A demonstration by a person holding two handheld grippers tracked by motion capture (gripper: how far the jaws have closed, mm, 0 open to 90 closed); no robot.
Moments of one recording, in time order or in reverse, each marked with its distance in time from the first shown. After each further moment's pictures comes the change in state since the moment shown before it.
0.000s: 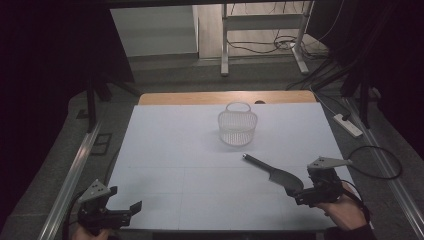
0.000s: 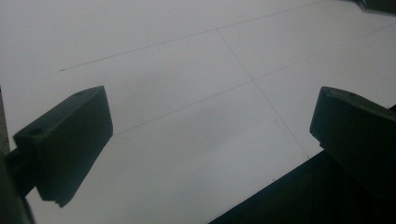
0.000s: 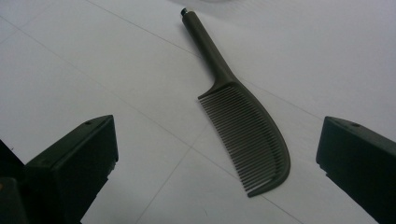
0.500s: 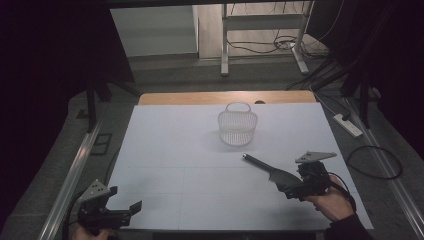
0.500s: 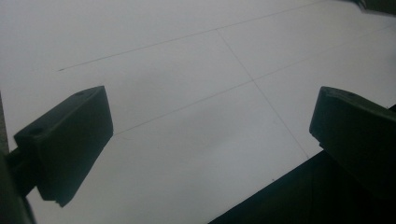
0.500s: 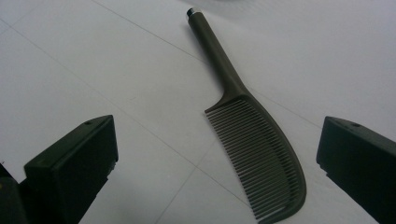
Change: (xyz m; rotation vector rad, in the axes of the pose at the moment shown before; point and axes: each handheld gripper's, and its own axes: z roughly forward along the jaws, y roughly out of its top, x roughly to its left) left arm 0.001 0.000 0.000 0.001 -0.003 -0.003; right arm 0.004 0.016 0.024 0.043 0.011 -0.018
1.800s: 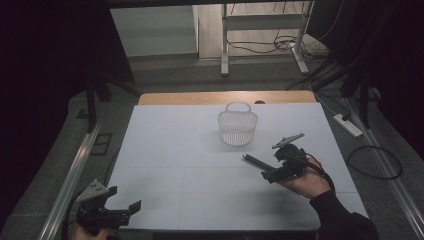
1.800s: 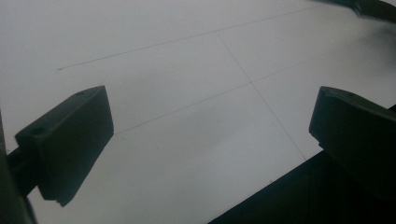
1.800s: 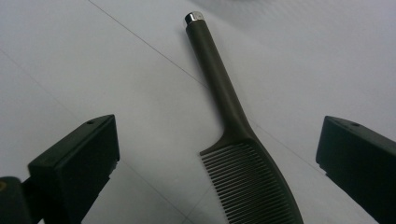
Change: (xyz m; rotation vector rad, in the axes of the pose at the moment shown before) left arm 0.002 -0.001 -0.001 -0.008 -0.012 -0.017; right arm 0.003 0.048 0.048 0.159 -0.017 -0.067
